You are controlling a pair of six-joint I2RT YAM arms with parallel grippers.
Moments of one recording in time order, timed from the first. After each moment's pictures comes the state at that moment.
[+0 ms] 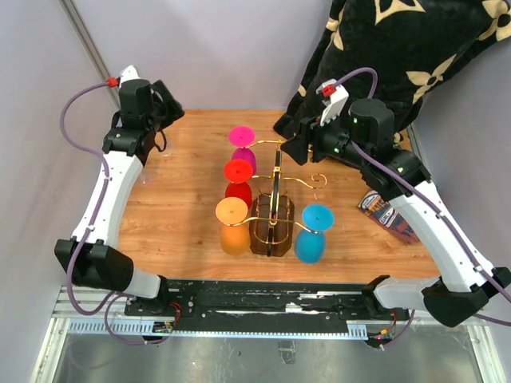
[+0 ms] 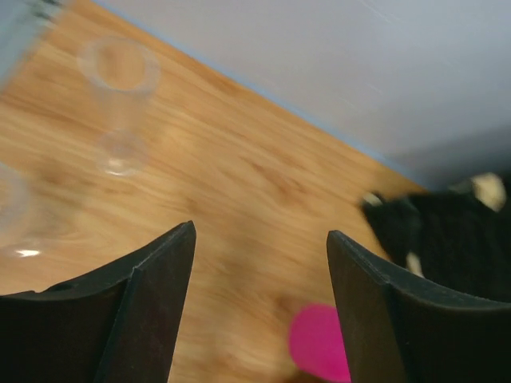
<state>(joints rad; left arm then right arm) -0.10 1.41 1.51 -0.44 -0.31 -0.52 0.59 1.26 1.59 -0.59 -0.24 0.18</state>
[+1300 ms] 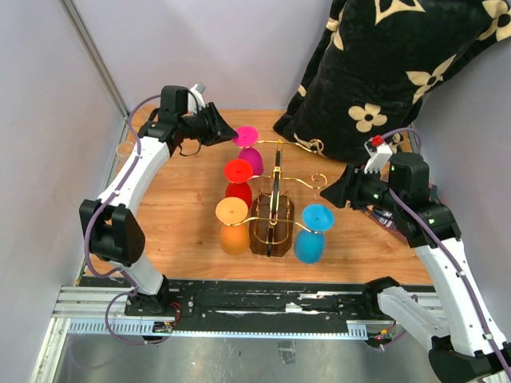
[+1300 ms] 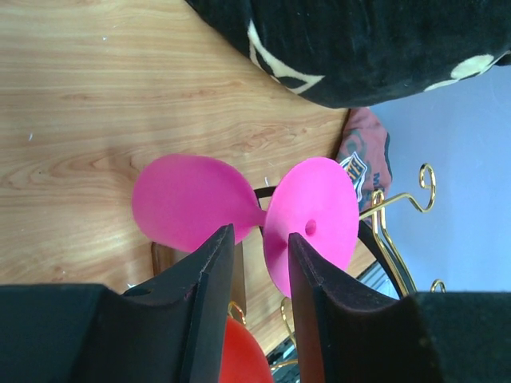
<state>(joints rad) -0.22 1.64 1.56 -0.49 0.51 -0.63 0.29 0.85 1.12 -0.77 -0.39 0.37</state>
